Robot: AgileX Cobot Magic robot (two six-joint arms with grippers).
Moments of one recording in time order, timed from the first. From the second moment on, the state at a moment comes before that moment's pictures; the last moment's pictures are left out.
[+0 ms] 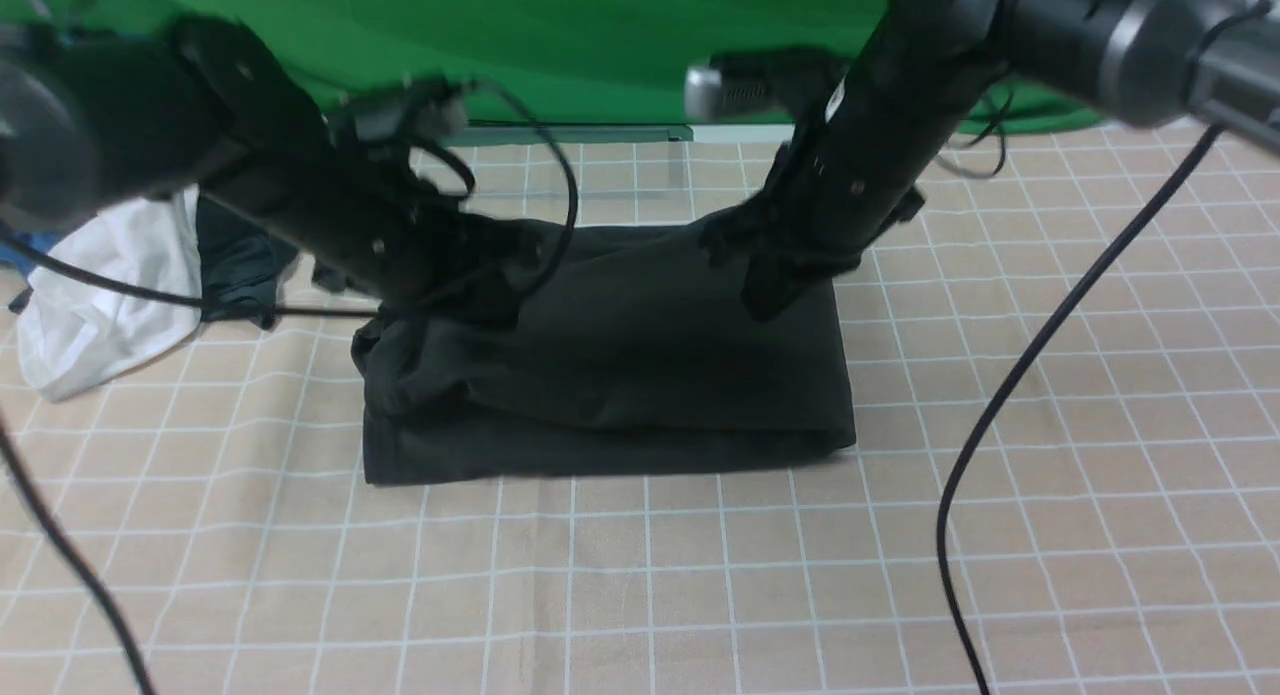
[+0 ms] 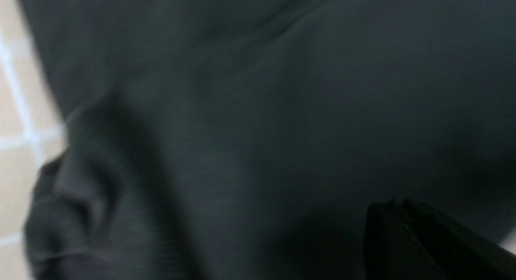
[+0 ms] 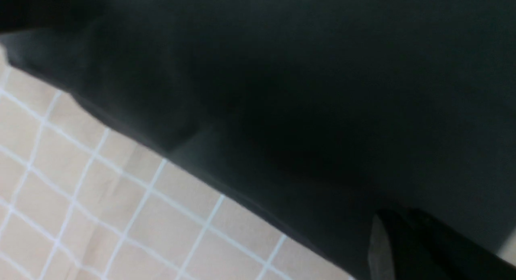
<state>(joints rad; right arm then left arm) 0.44 2.08 -1.80 0.27 1.08 -0.08 -0.20 1.86 -1.29 -0.53 0.75 0.32</state>
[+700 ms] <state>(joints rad) 0.44 2.10 -1.80 0.19 1.16 -0.04 -0.18 1.75 -1.20 -0.41 0.70 0.24</state>
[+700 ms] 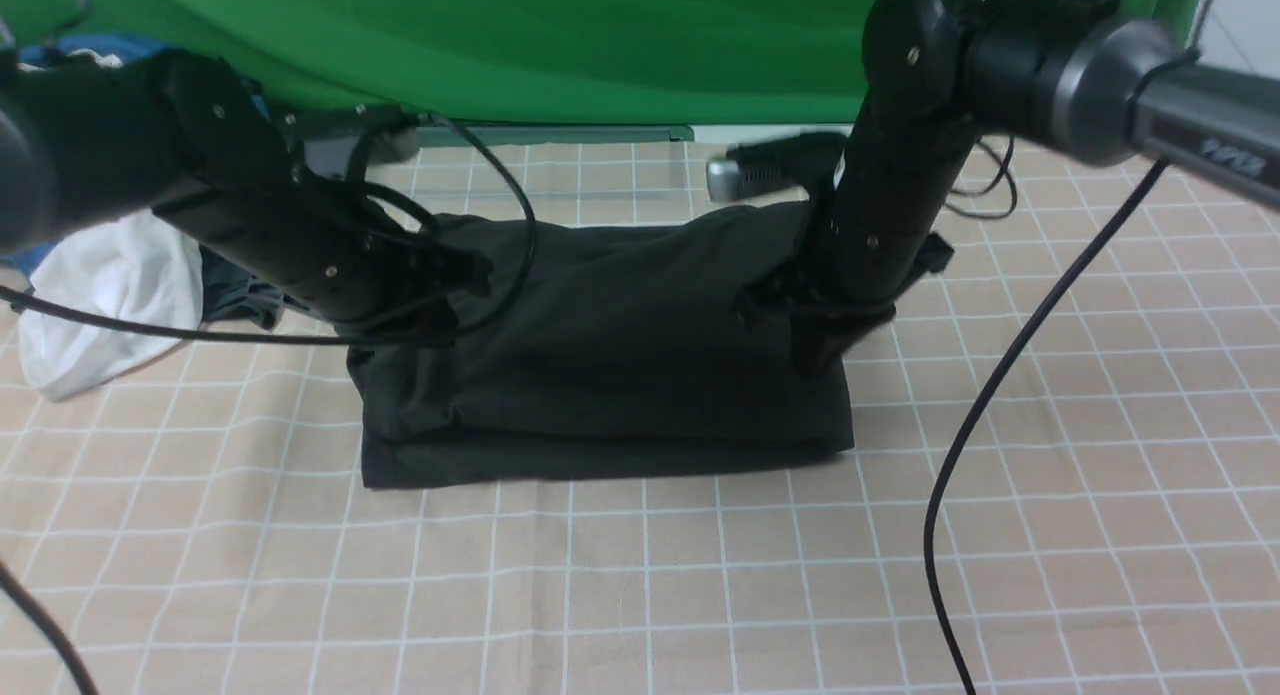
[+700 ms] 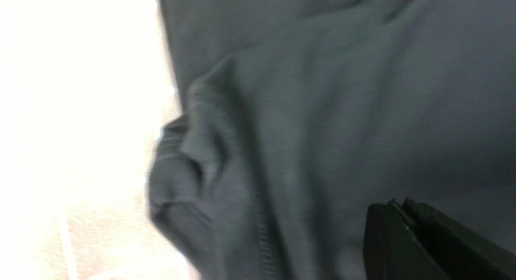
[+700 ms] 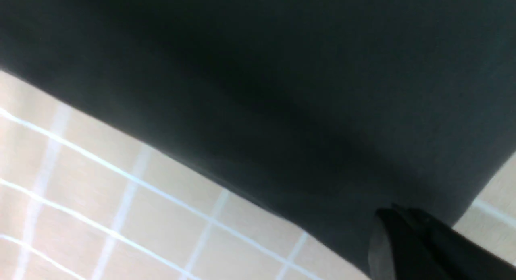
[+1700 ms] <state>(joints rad) 0.46 1.69 -1.78 0.10 1.20 -0.03 -0.18 1.26 -1.12 -0.10 0.80 0.04</state>
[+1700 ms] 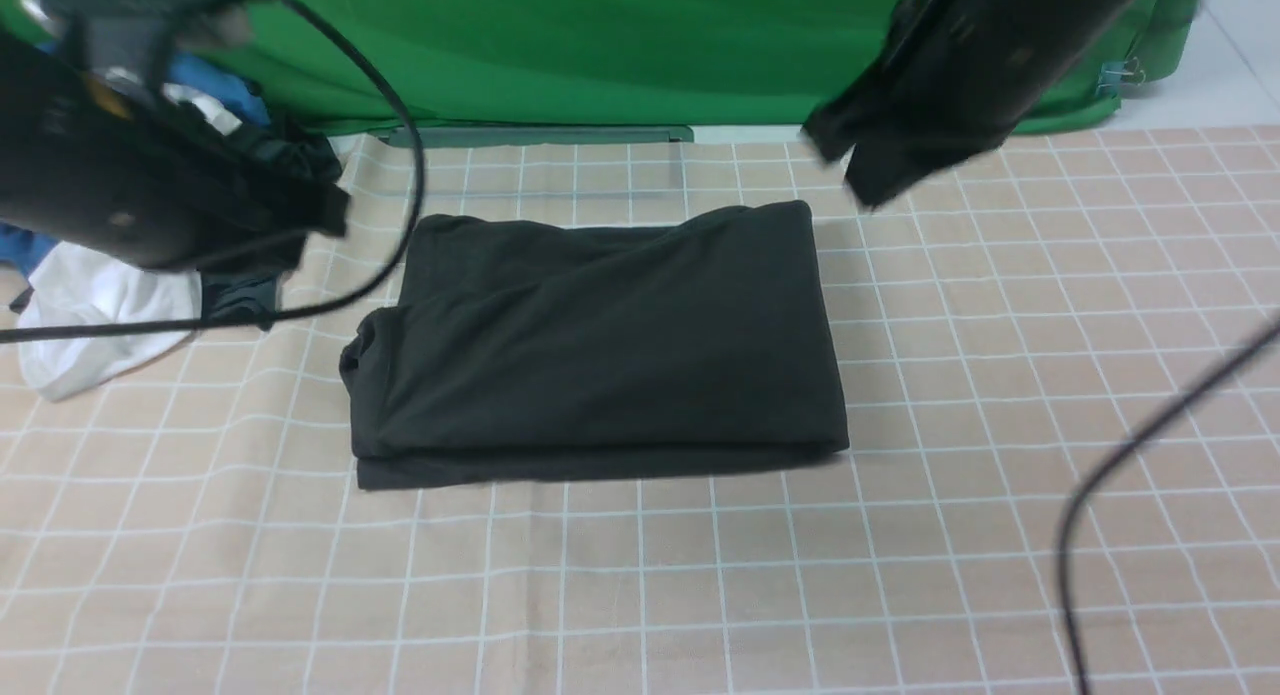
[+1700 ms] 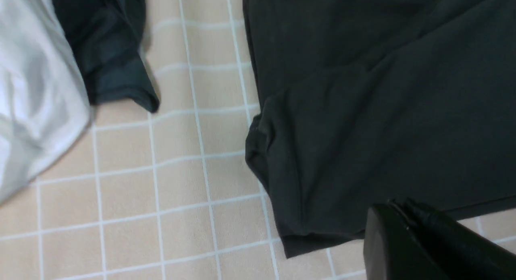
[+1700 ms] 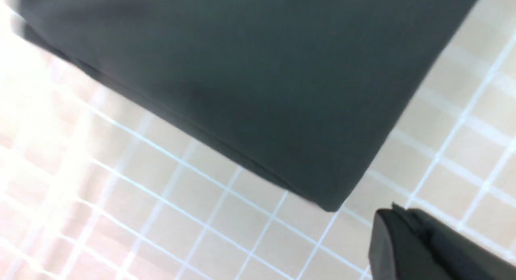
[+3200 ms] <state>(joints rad) 0.47 0.18 -0.41 -0.05 -0.27 0.04 -0.18 0.26 -0.47 -0.18 0.44 -0.06</state>
